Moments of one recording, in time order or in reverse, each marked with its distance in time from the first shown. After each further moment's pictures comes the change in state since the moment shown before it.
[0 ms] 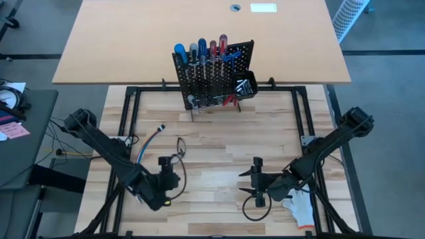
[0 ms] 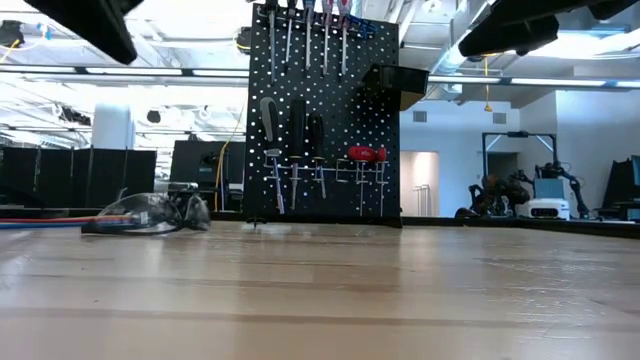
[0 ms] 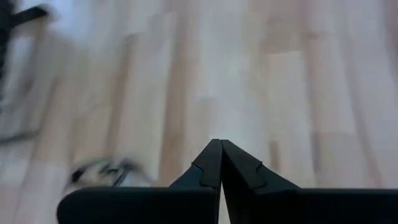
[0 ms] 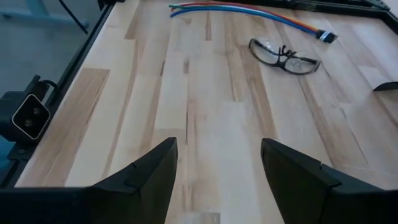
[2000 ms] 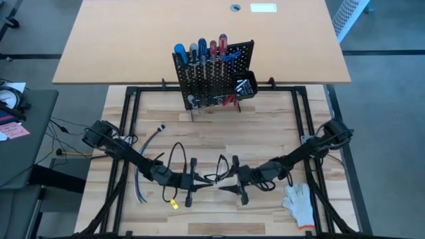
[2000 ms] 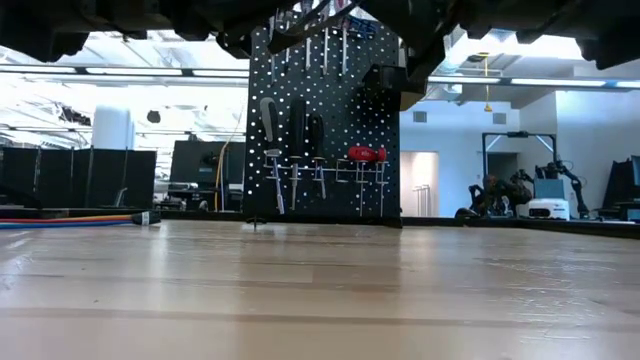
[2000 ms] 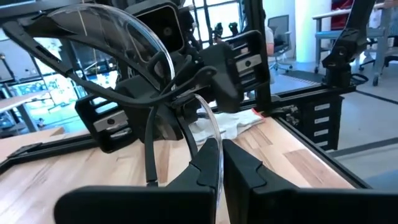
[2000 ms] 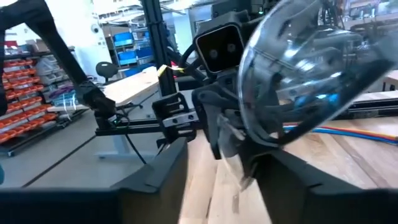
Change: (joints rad) left arm 0.217 0.318 -0.413 1.923 0.185 0.756; right arm -0.198 0.328 -0.145 1.188 -0.315 -0.171
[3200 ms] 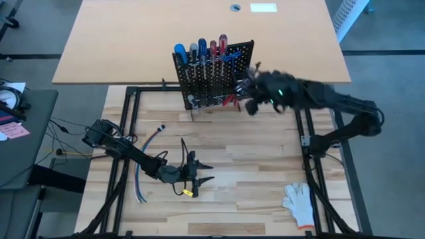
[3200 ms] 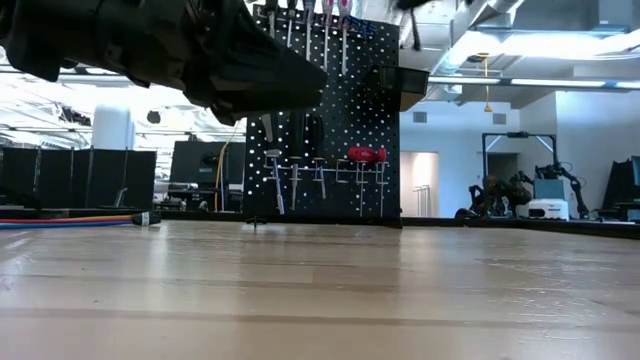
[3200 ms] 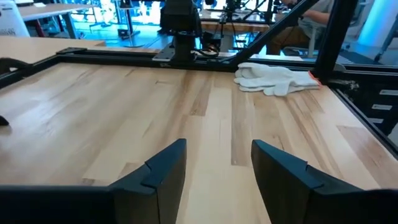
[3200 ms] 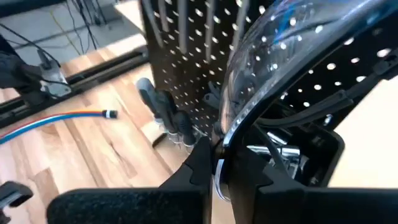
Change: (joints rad) left arm 0.052 0.000 -0.002 -0.235 -0.155 -0.339; right arm -0.611 -0.462 0.849 -1.923 0.184 0.106
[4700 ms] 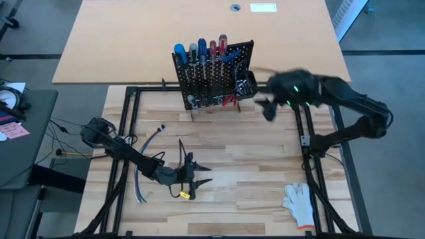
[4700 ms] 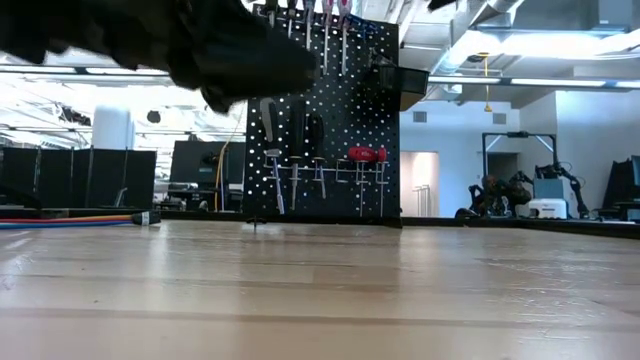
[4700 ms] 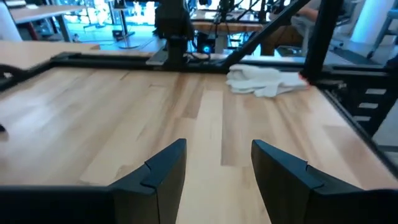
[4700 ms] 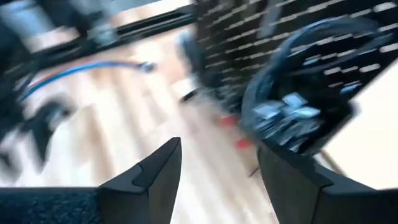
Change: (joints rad) left arm -0.034 -0.053 0.001 -0.058 -0.007 0.000; right arm -0.060 -0.065 0.084 -0.244 -0.232 -0.090
